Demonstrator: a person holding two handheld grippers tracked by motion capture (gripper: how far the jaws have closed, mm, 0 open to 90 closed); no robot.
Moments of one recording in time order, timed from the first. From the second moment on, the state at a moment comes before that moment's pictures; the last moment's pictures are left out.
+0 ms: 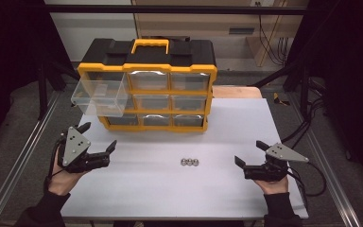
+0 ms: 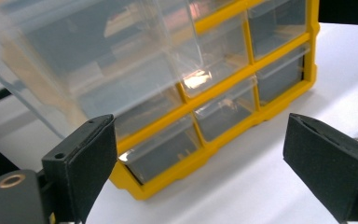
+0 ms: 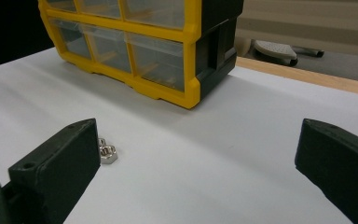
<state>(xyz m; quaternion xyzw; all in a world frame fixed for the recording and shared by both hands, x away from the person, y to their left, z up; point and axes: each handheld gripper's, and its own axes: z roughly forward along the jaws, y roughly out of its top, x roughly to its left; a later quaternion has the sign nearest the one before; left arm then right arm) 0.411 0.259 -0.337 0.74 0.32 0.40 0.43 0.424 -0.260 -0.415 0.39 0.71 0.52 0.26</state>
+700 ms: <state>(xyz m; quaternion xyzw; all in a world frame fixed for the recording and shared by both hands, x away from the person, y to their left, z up) 0.426 0.249 -0.377 0.74 0.36 0.27 0.50 0.424 -0.259 -0.416 0.39 0.71 0.52 0.26</state>
